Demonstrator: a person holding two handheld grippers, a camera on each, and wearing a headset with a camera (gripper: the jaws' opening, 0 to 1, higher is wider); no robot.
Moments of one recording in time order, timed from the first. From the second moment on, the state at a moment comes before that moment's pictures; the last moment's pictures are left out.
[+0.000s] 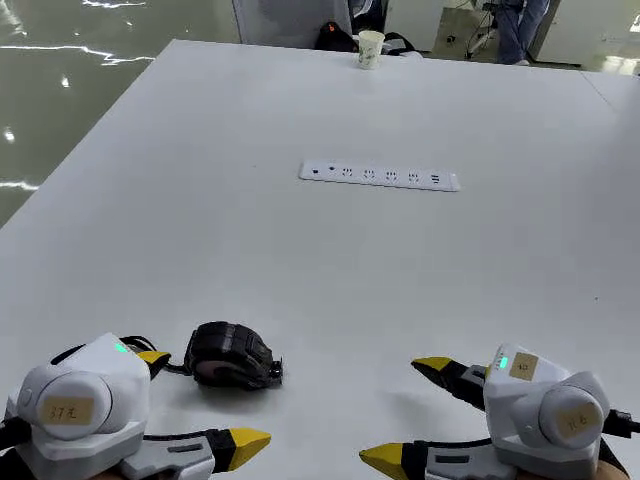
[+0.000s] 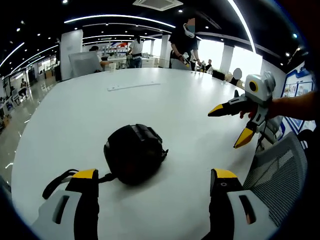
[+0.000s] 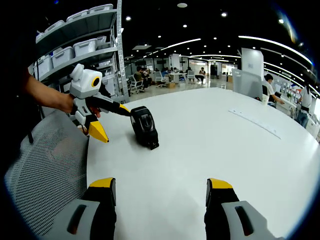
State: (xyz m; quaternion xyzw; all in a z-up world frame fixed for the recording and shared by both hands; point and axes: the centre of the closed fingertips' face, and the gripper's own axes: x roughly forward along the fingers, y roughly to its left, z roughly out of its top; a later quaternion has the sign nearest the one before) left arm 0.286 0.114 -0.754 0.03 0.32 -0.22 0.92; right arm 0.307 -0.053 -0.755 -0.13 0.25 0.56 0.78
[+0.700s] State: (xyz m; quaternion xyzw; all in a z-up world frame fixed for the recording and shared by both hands) left arm 0.279 0.110 -0.743 0.02 0.29 -0.24 0.93; right arm 0.300 -0.067 -0.752 -0.10 0.25 0.52 0.81
